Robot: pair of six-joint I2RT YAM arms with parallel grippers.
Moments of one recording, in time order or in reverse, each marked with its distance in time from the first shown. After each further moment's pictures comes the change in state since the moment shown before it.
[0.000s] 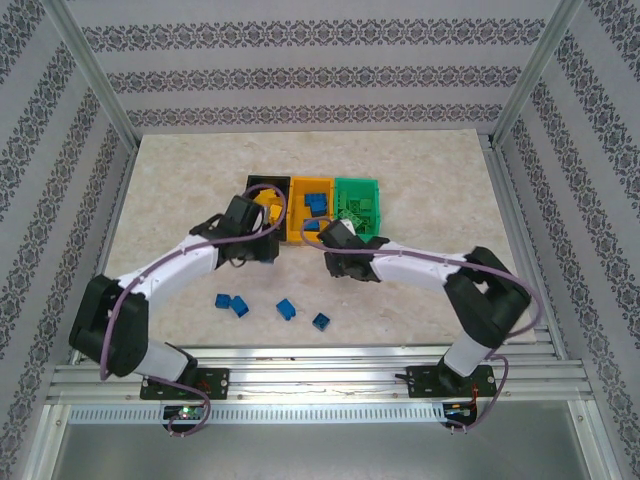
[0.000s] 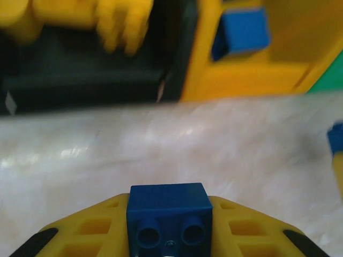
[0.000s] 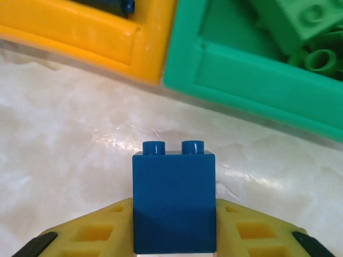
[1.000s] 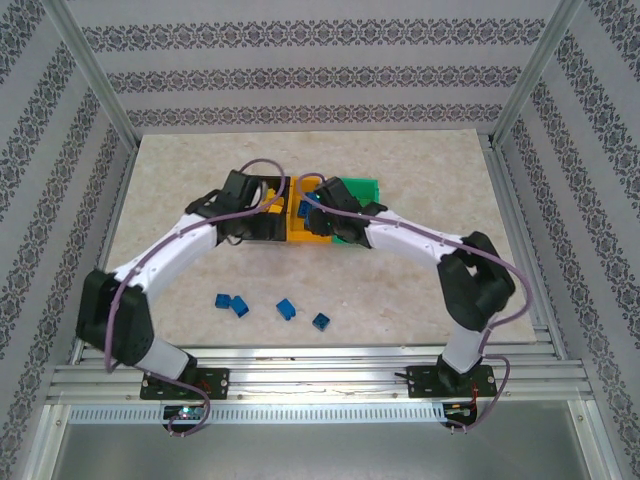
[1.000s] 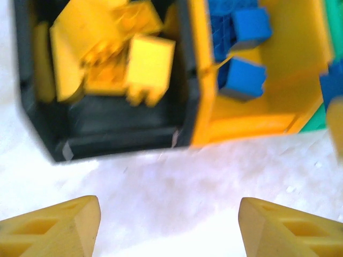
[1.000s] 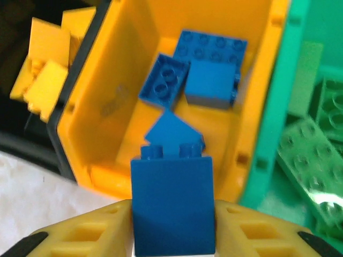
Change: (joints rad) left arm 0.048 -0.021 0.144 -0.191 -0.065 0.062; right arm -0.111 0.190 0.362 0.035 -0.143 -0.054
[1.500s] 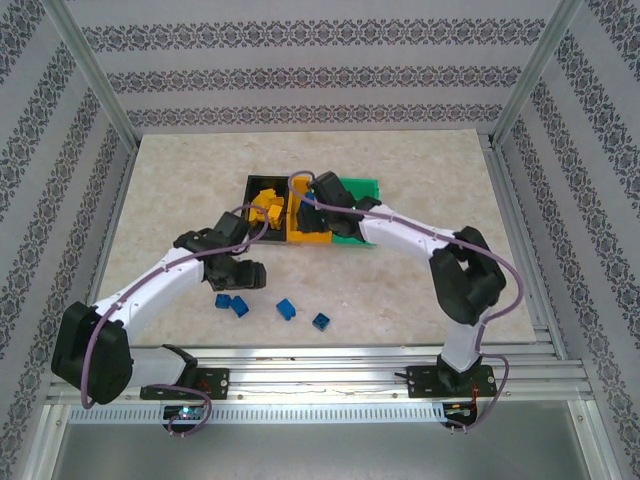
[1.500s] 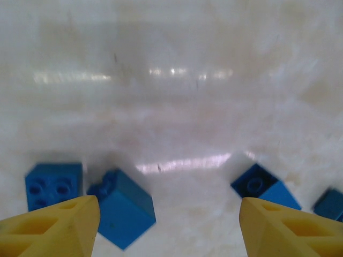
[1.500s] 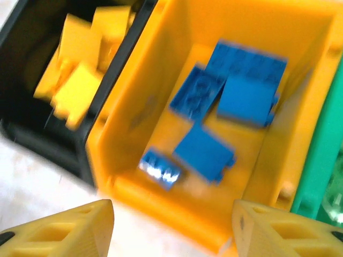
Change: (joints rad) left arm -0.058 -0.180 -0.255 -0.246 0.056 -0.164; right arm 0.026 -0.003 0.009 -0.029 -0.074 -0.089
